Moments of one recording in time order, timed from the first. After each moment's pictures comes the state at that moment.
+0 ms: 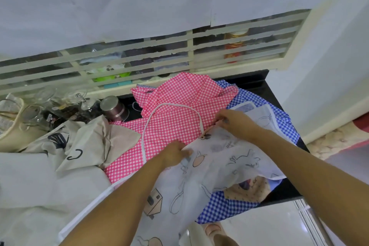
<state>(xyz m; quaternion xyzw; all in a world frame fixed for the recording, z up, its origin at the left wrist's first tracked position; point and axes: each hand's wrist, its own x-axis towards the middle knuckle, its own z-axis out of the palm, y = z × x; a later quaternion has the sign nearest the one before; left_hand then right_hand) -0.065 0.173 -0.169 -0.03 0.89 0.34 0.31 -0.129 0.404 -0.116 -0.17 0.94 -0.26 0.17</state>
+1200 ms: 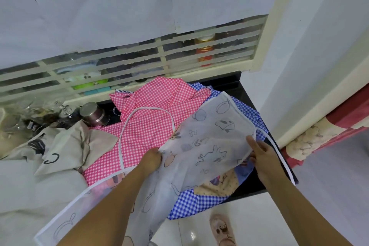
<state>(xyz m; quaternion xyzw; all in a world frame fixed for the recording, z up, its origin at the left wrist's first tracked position) -0.047 0.205 -0.185 -0.20 0.89 0.34 0.21 -0.015 0.528 -0.148 0.25 0.58 -0.78 0.05</state>
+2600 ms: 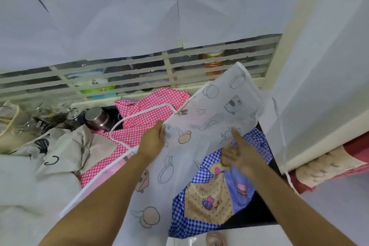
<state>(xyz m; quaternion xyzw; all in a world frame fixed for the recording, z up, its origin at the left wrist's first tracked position) -0.105 0.228 -0.130 -0.03 0.95 0.31 -0.04 -0.099 0.502 -0.110 0.27 0.55 -0.75 0.26</state>
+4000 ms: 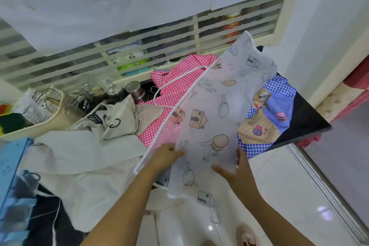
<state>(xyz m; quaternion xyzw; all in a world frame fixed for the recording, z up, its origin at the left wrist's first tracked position) 0.087 0.089 -0.136 -0.09 0.86 0.43 0.28 0.166 0.308 -0.166 0.17 0.75 -0.64 0.07</state>
